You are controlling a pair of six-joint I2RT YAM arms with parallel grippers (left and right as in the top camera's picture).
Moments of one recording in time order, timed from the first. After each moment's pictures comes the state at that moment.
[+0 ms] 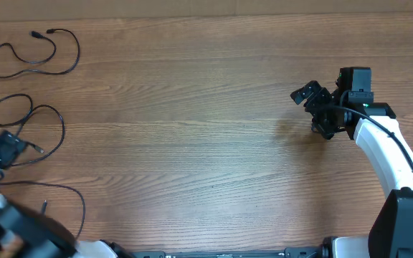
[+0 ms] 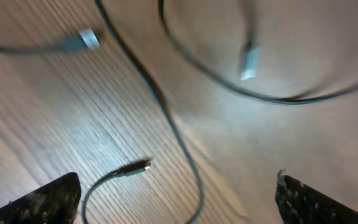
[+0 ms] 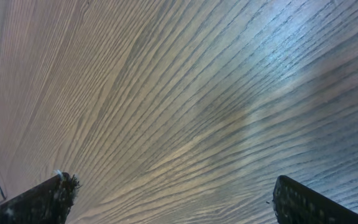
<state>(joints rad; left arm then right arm) 0.84 1.65 1.42 -1.09 -0.01 -0.20 -0.05 1.58 1.05 -0.54 -0.29 0.78</state>
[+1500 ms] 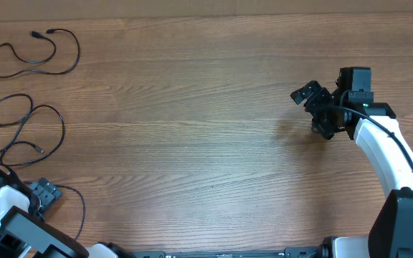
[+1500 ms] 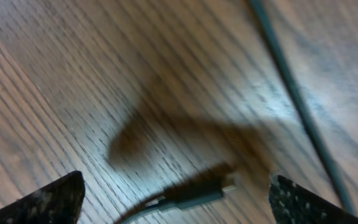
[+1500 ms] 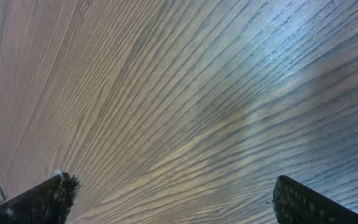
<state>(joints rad) 0.94 1.54 0.74 -0.51 -0.14 0.02 -0.05 1.58 1.05 -0.54 -0.29 0.78</state>
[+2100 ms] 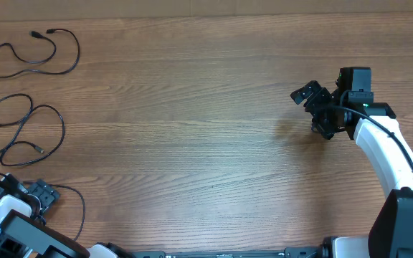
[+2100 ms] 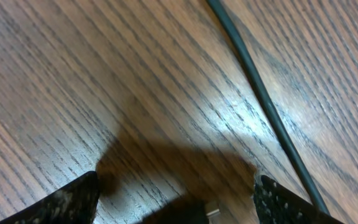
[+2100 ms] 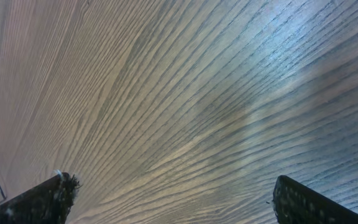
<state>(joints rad) 1.00 1.53 0.66 -0.38 0.02 0.07 -0.05 1.58 1.05 -0.54 -0.29 0.78</state>
